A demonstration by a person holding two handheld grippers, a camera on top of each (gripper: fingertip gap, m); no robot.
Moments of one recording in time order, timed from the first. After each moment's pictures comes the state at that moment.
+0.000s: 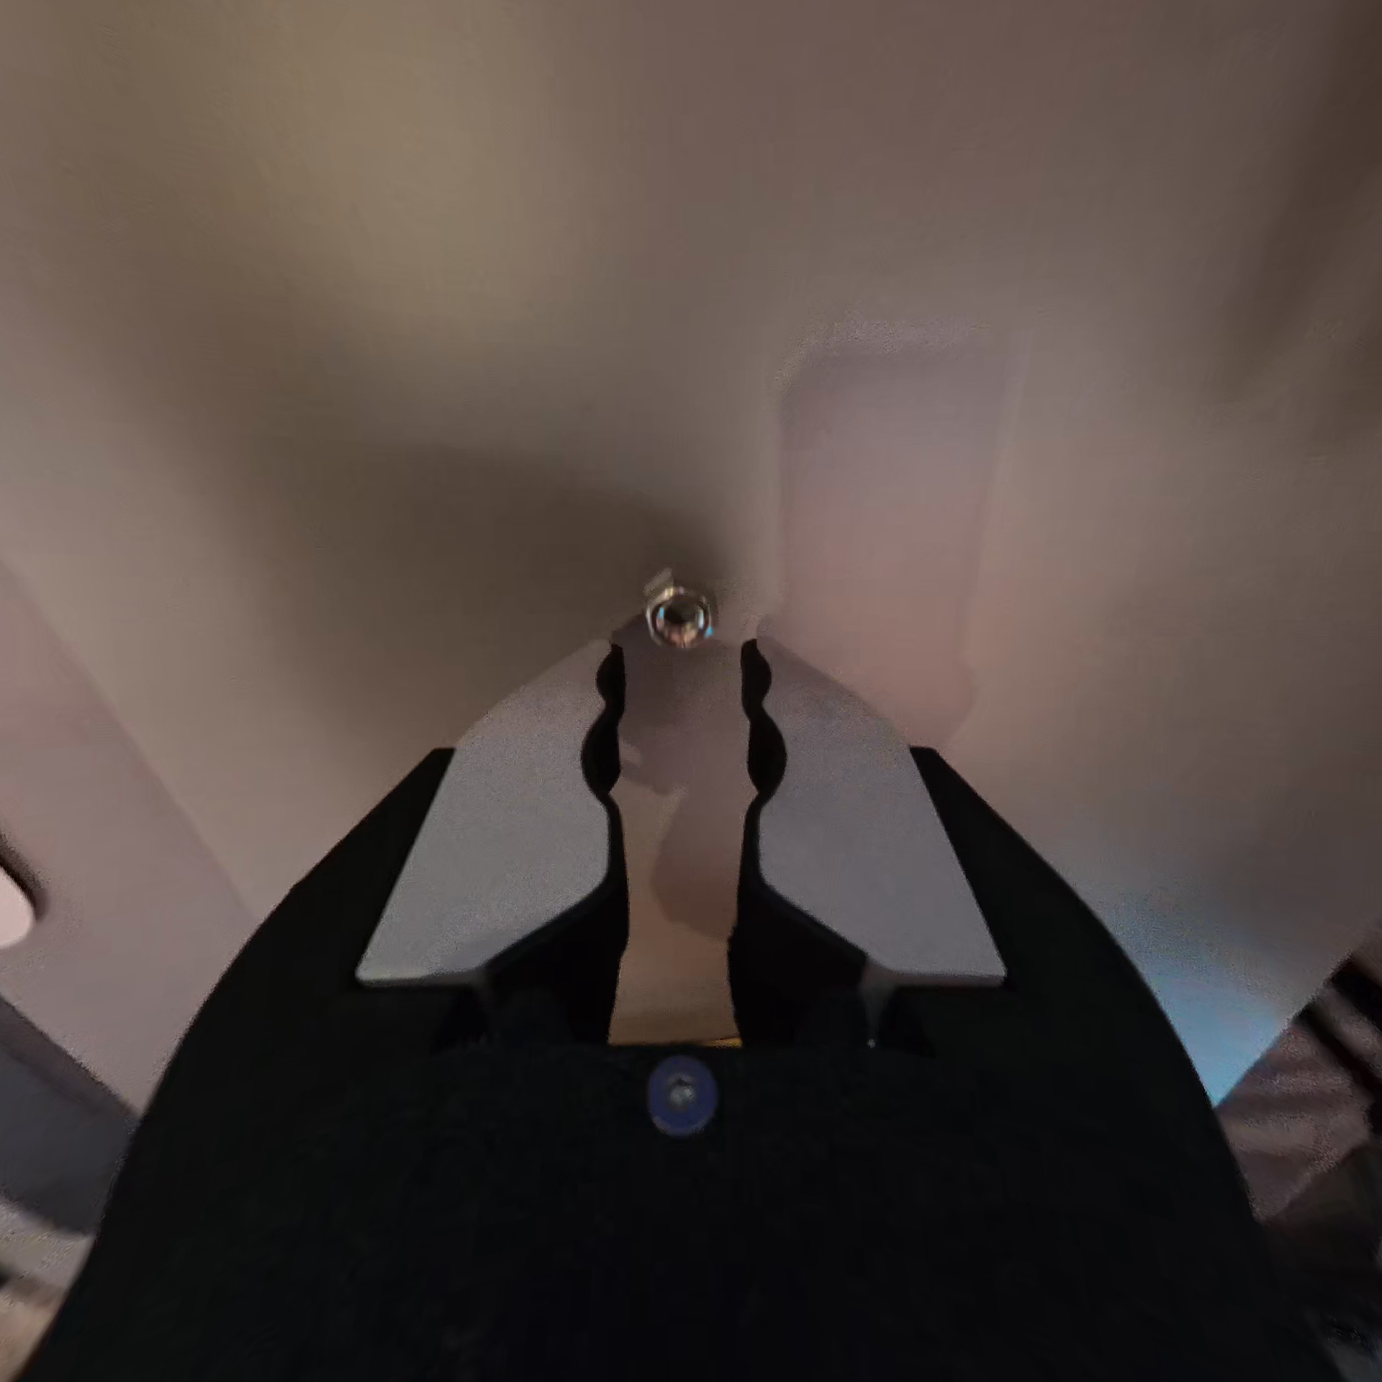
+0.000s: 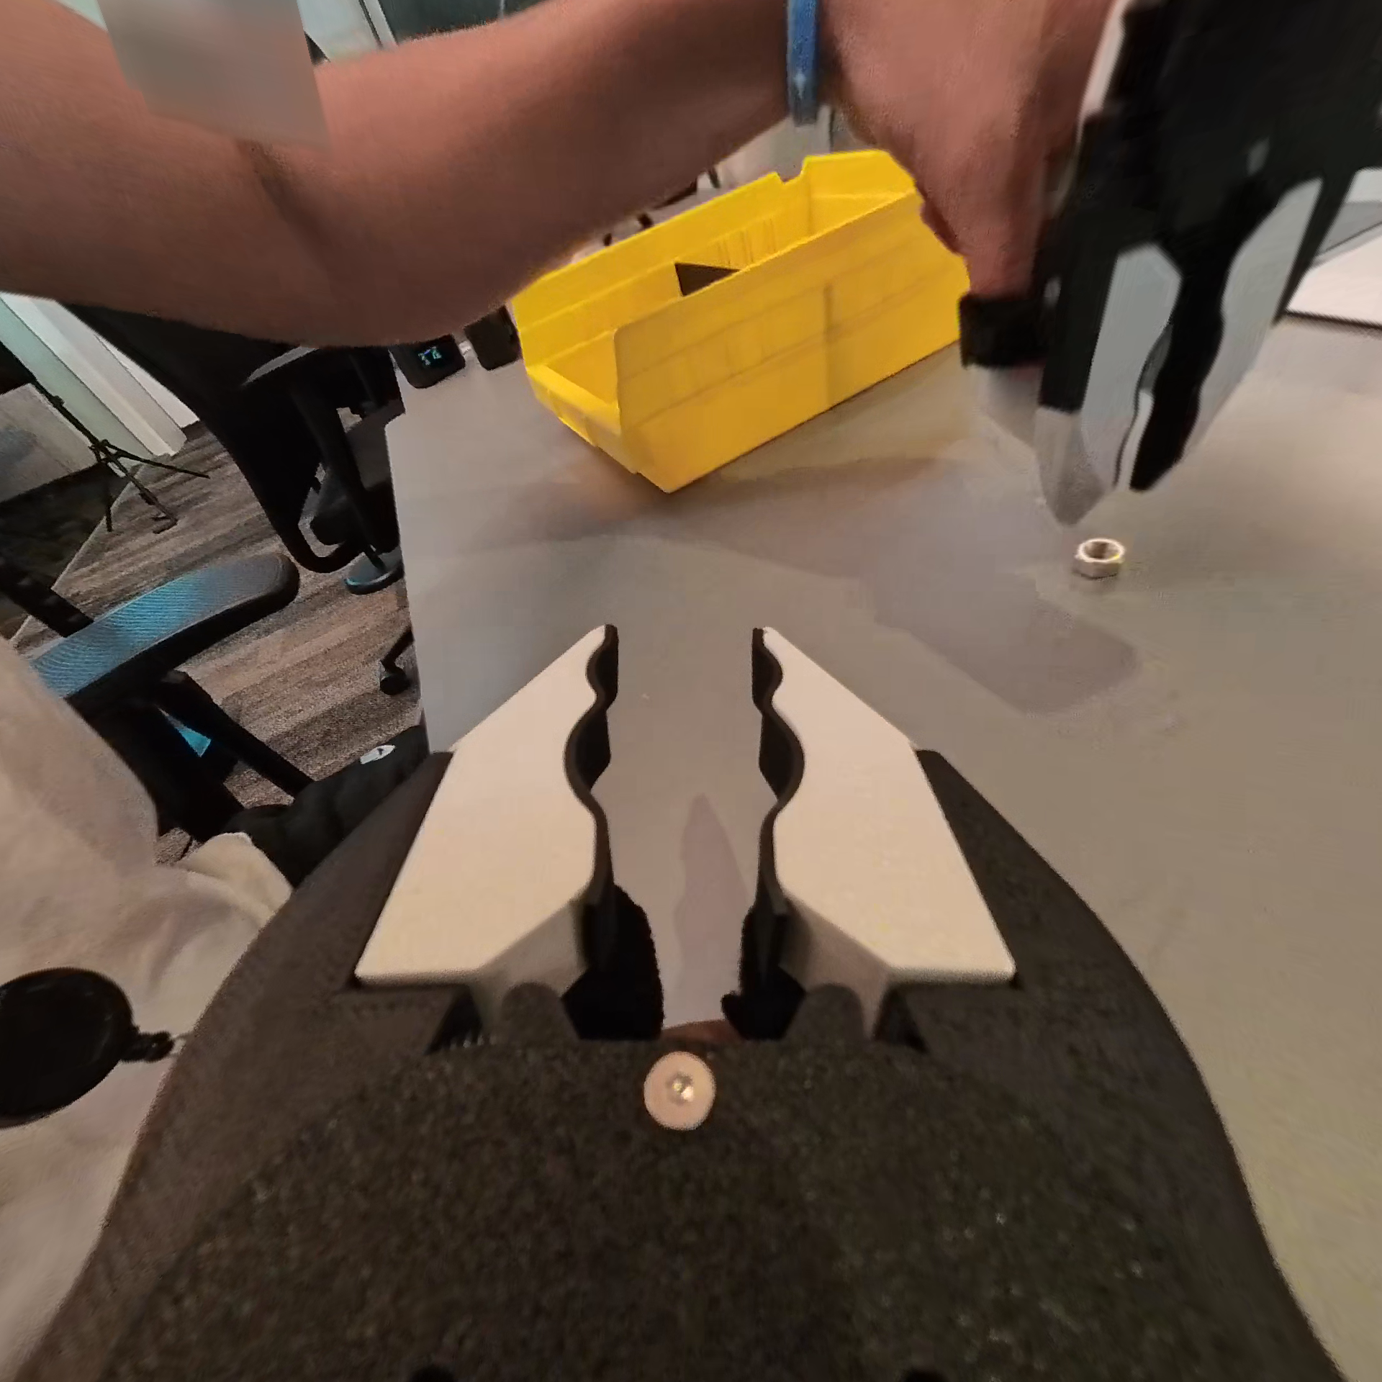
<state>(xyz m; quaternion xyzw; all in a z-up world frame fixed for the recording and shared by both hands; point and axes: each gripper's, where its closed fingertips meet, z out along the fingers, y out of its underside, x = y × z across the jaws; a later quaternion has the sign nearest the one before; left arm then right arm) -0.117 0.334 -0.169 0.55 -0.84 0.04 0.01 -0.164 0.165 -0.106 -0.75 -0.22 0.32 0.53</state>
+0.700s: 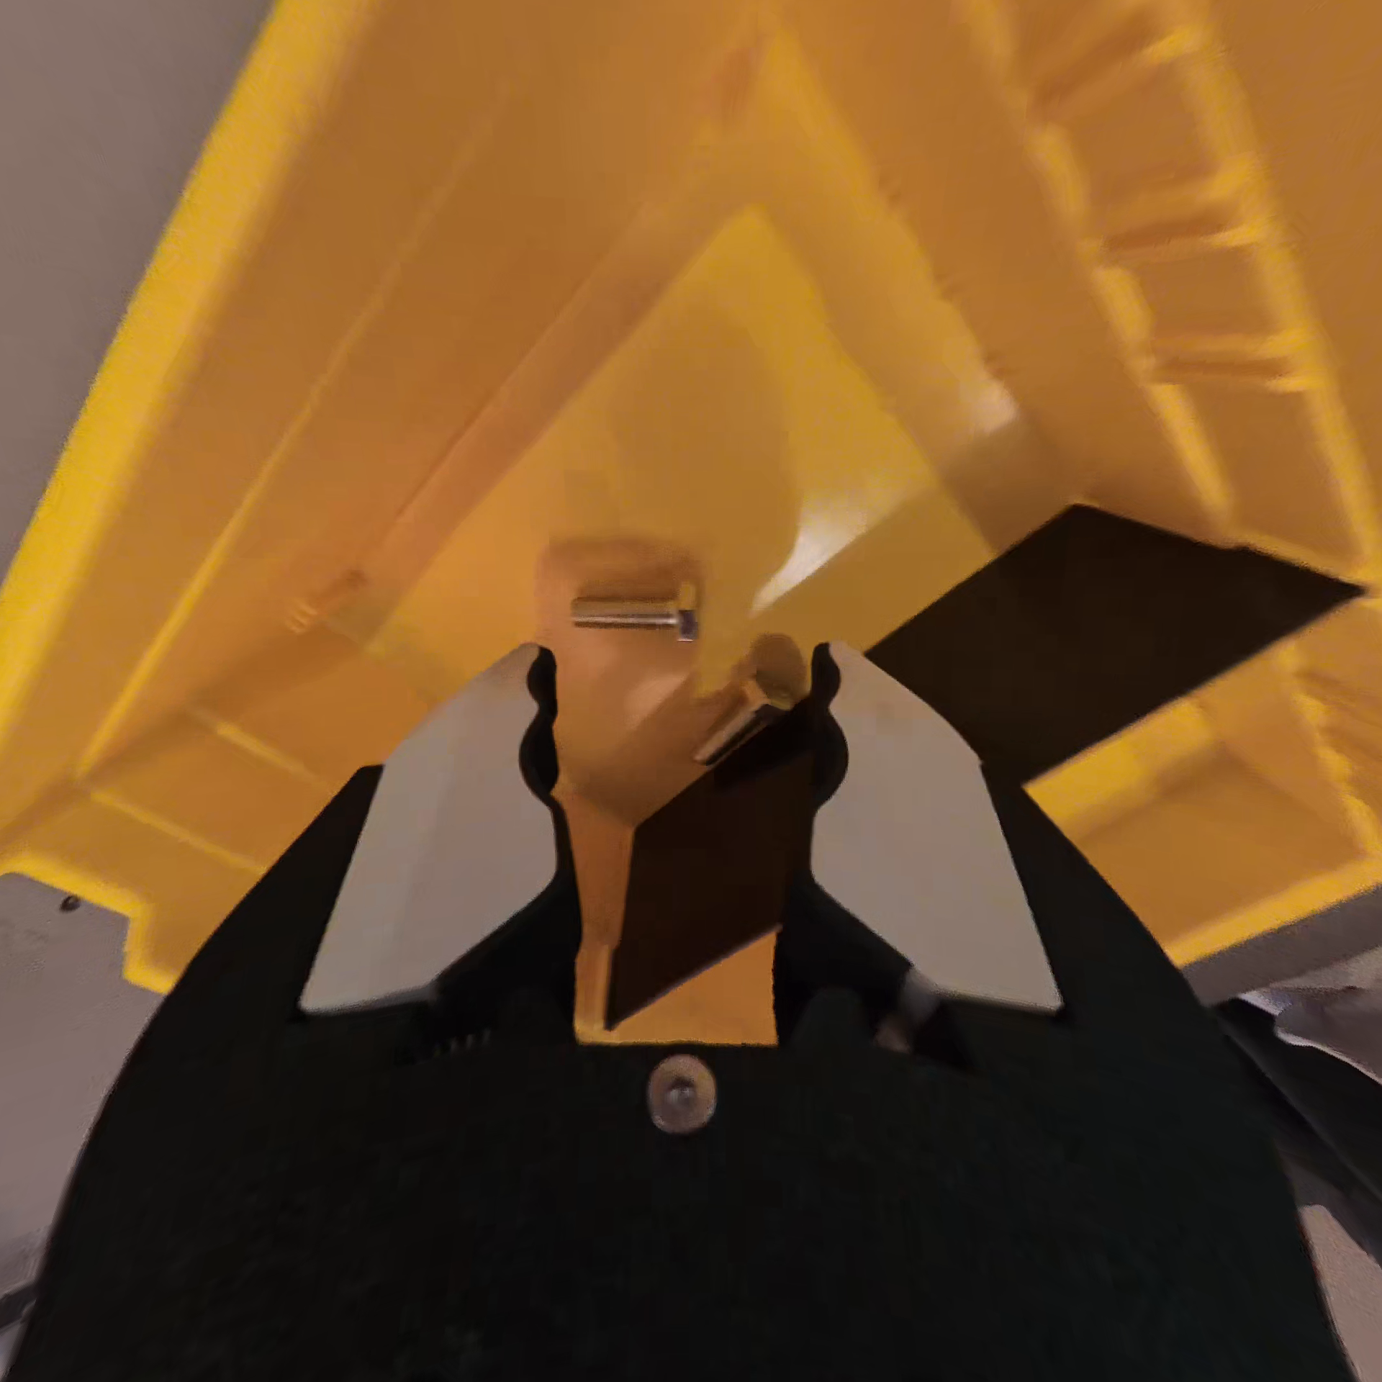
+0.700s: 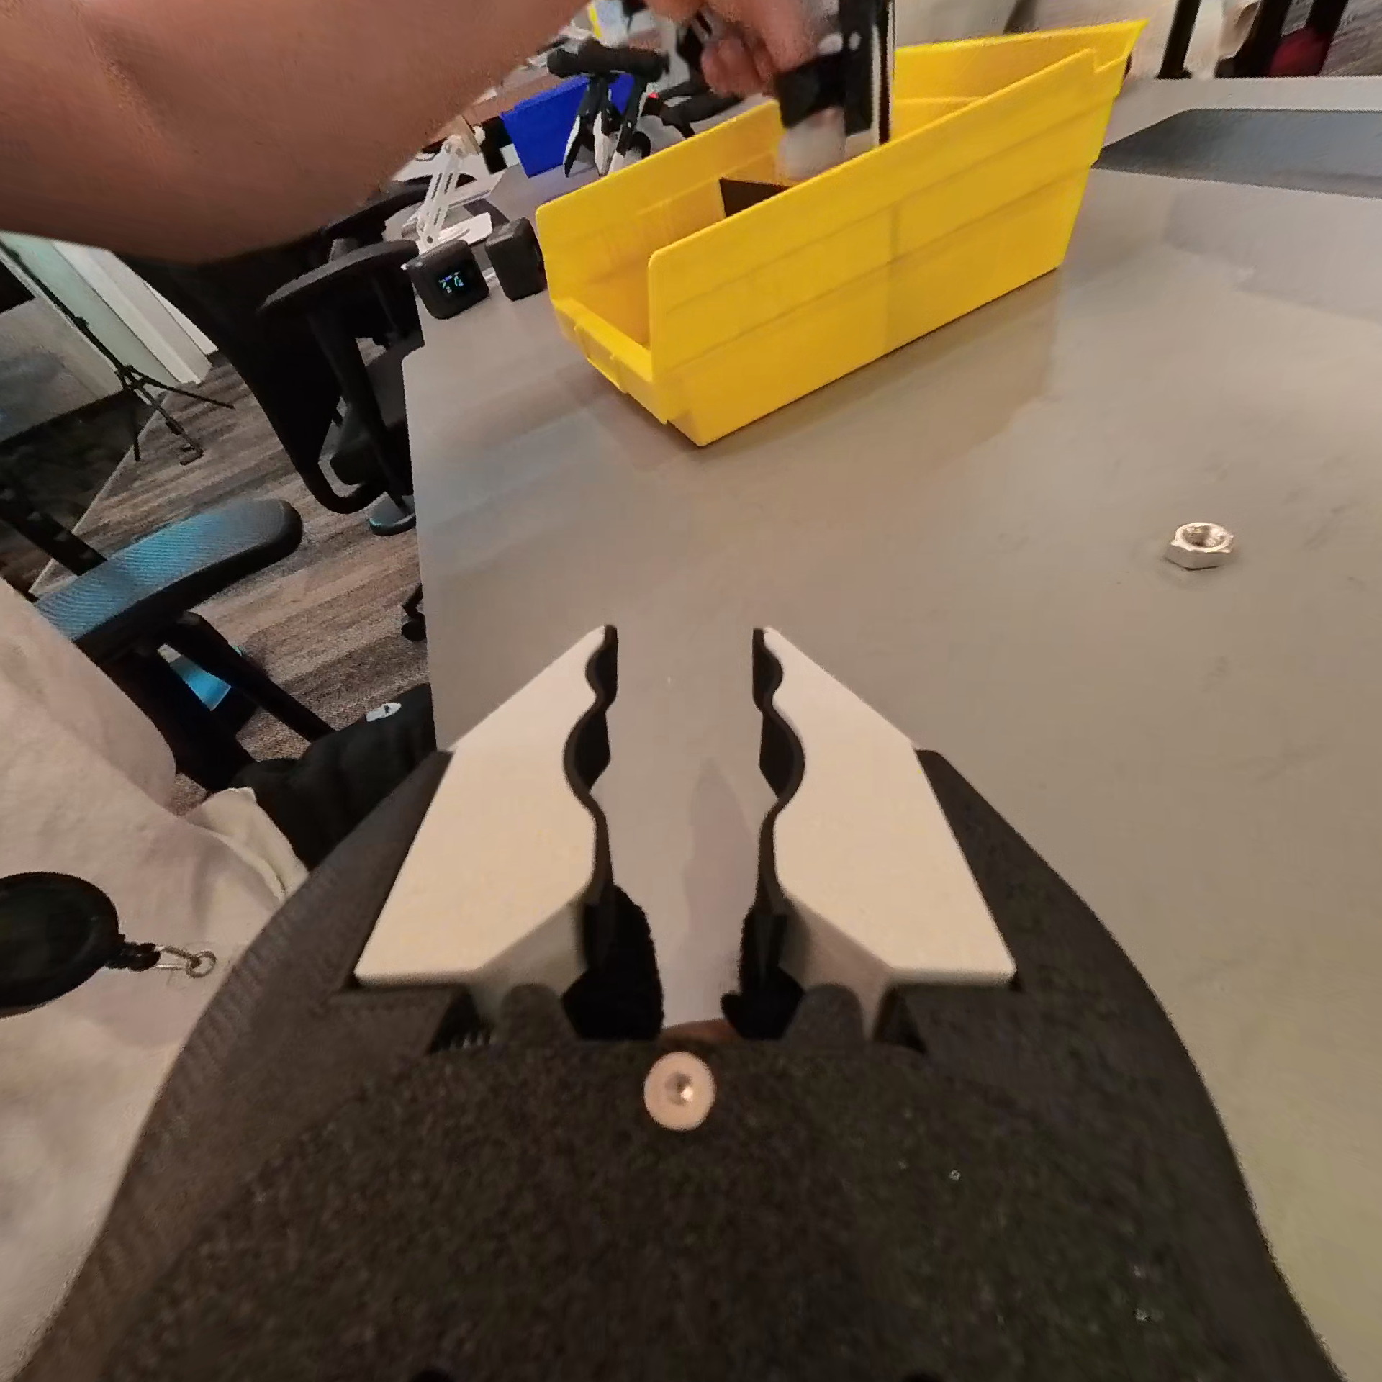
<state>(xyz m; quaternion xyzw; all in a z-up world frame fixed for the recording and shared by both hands) -0.391 0.518 -0.158 0.86 -0.51 0.00 0.00 -0.185 0.168 -0.122 -0.76 -0.25 0.33 0.49</state>
